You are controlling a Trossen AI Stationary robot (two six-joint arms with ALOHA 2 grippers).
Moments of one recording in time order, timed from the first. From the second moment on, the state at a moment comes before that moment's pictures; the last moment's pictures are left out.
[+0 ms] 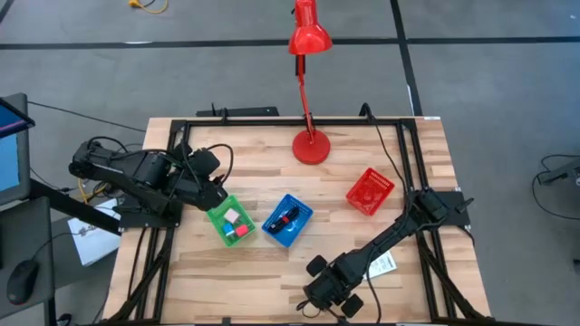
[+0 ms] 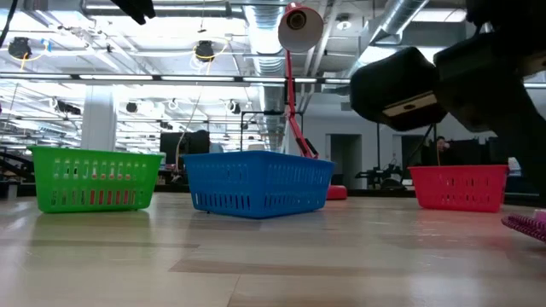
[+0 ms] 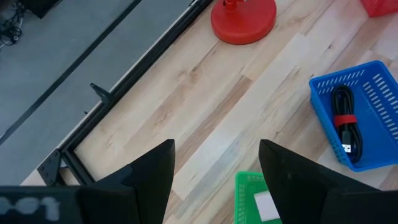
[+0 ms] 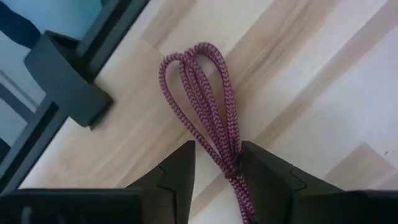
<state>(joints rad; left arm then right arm) -0.31 1.25 1.45 -1.50 -0.70 -0.88 0.62 2.12 1.51 -0.75 -0.19 -0.11</state>
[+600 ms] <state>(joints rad) -0.31 1.25 1.45 -1.50 -0.69 -0.88 0.59 2.11 1.47 -0.70 -0.20 -0.14</state>
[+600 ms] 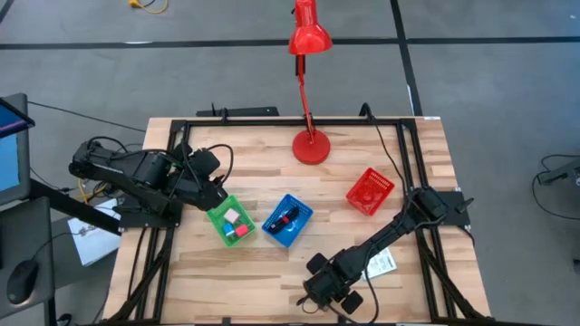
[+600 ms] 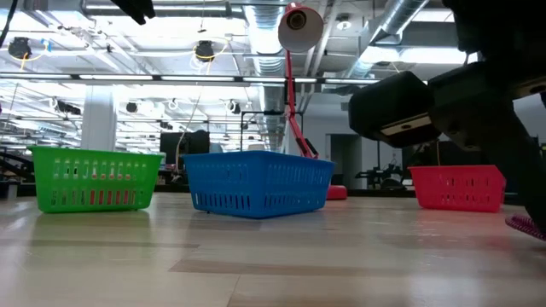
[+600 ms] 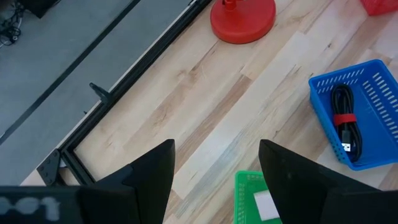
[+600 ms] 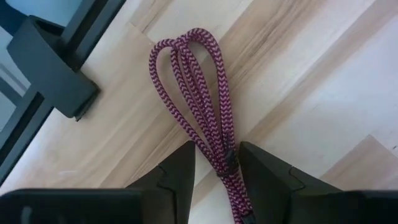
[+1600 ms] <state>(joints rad) -0.31 1.25 1.45 -1.50 -0.69 -0.86 0.39 1.96 1.51 -0.77 -0.16 -0.27</state>
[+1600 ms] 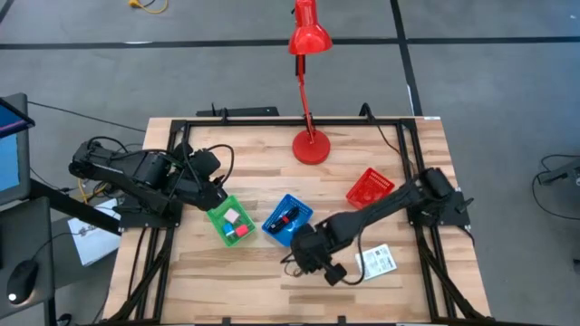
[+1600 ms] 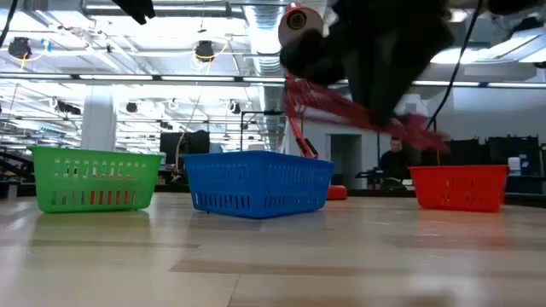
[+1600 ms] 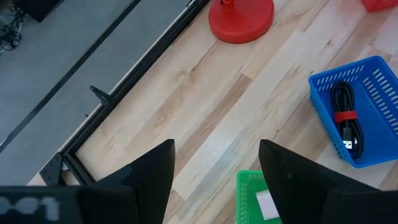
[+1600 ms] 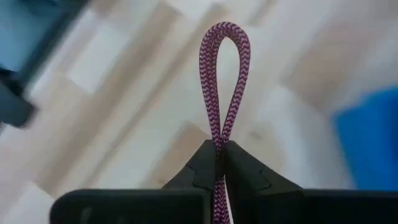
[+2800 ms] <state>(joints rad) -0.31 1.24 1.45 -1.51 -0.70 -0.79 0.12 2.01 1.52 -0.66 -0.13 -0.77</state>
